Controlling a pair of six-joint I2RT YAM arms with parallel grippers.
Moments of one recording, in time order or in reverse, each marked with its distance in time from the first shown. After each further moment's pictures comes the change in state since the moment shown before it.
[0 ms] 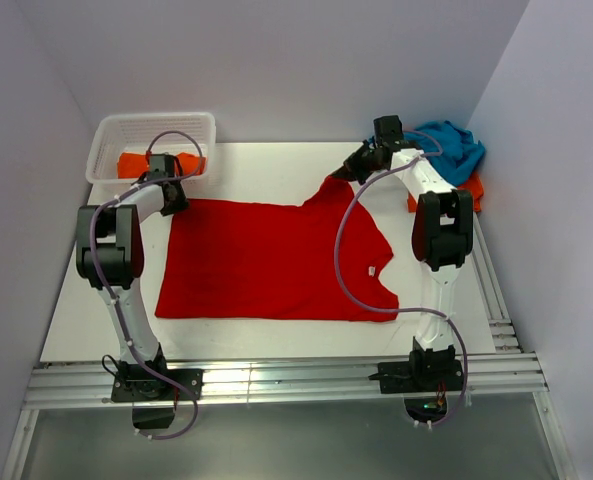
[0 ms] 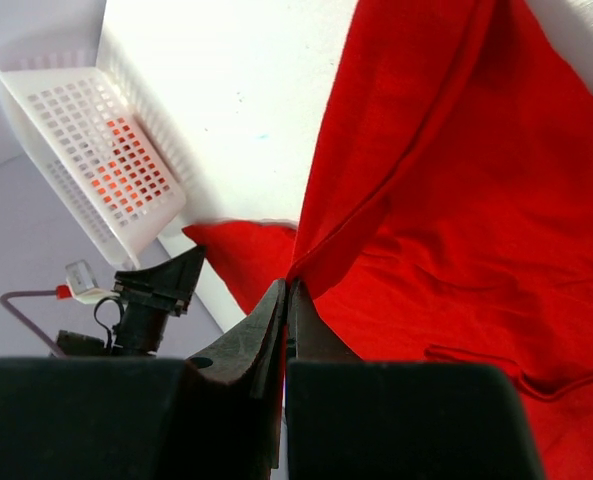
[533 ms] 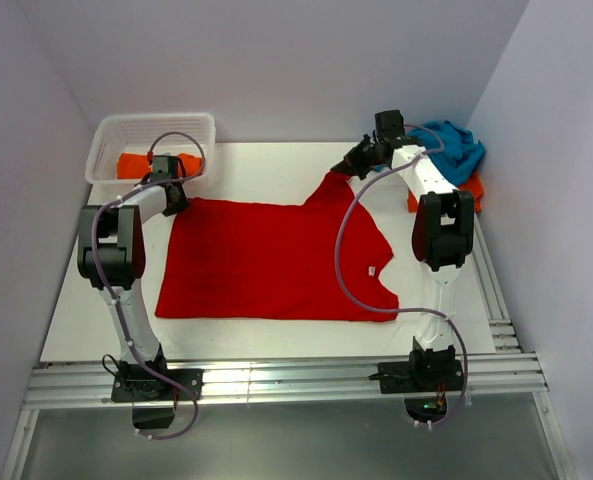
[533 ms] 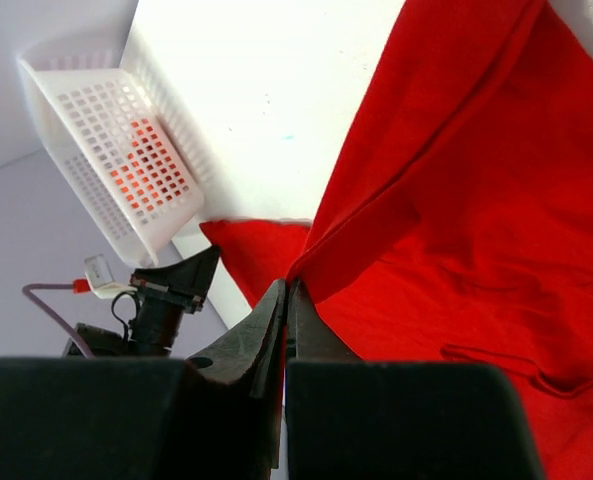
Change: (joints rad) left arm -0.019 -0.001 -0.005 0.008 -0.032 -0.011; right arm 0.000 -0.003 0.046 -0.016 -0.003 -0.001
